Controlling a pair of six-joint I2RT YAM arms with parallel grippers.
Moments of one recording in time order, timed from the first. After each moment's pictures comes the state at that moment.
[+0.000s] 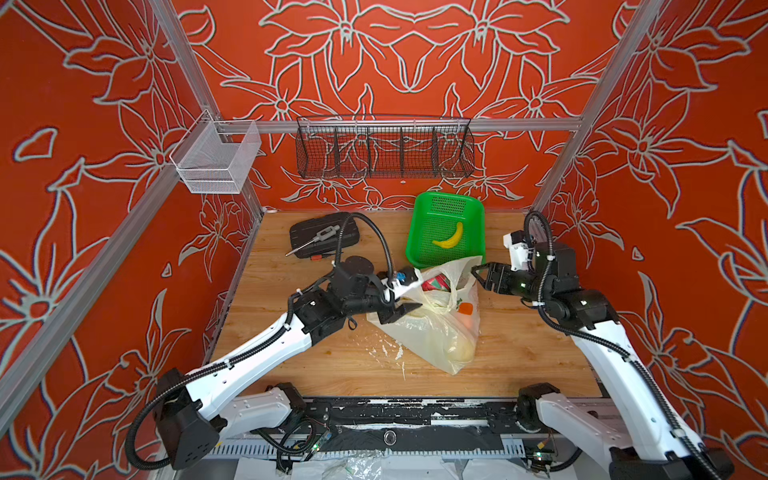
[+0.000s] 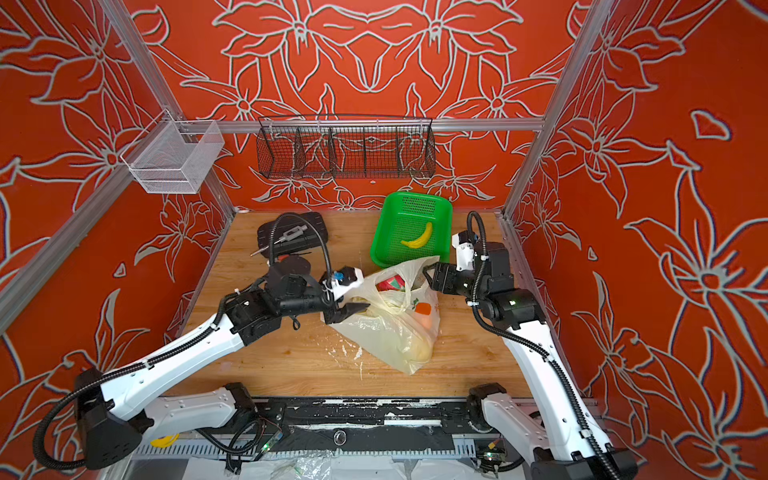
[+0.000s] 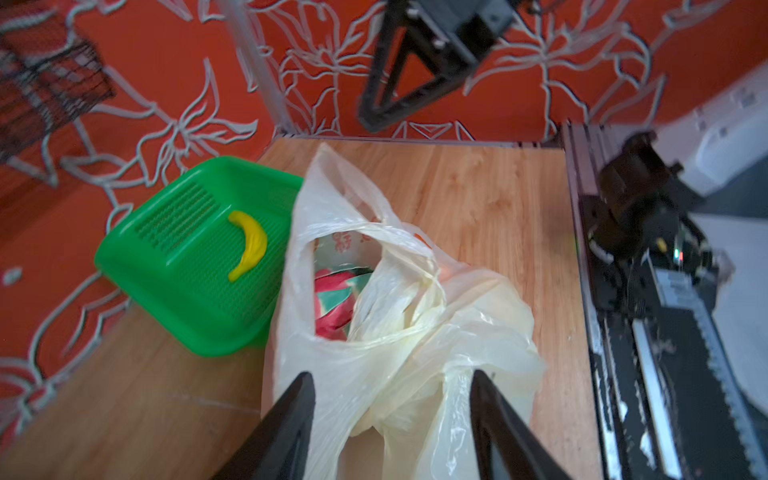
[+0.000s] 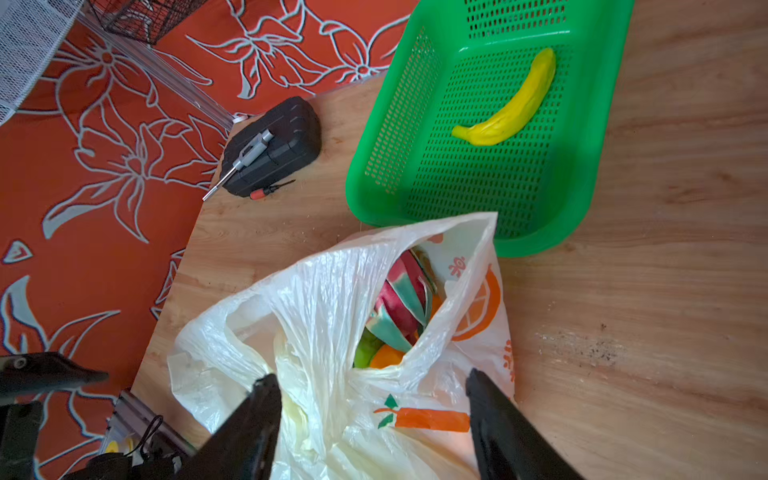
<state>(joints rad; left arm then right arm) -0.79 1.17 1.00 -0.28 0.38 0.46 0.18 0.95 1.03 -0.72 -0.35 0.40</state>
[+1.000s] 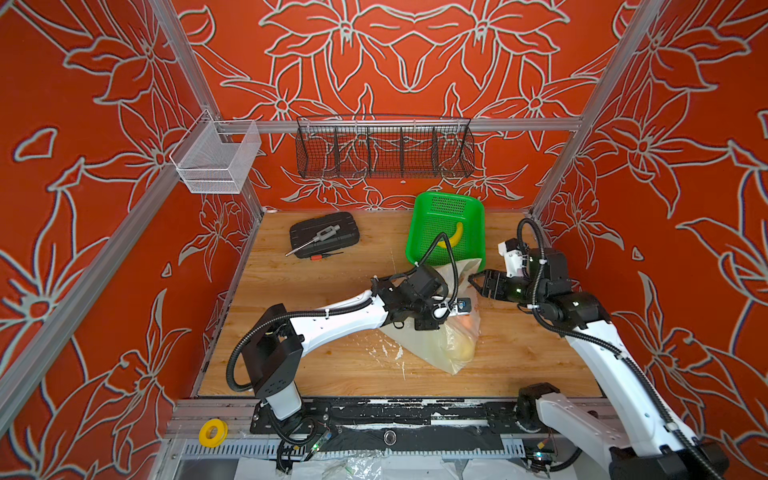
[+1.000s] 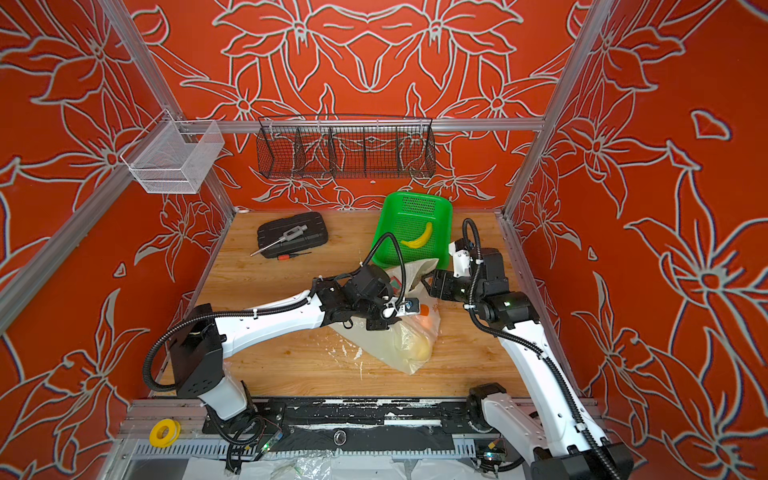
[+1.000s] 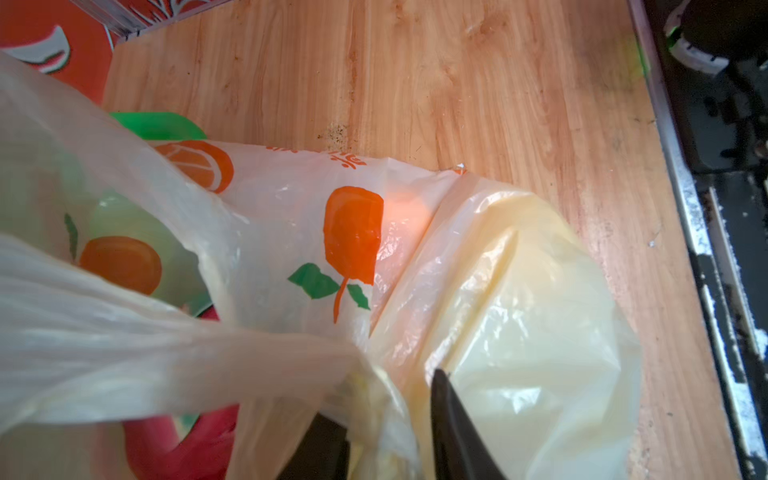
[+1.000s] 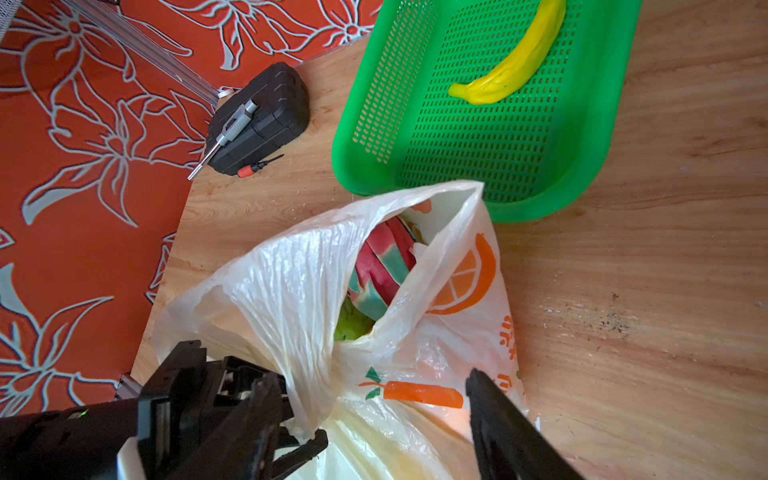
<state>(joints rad) -0.94 1.68 1.30 -0.43 0.17 0.62 0.18 0.95 0.96 -0.70 -0.36 0.40</state>
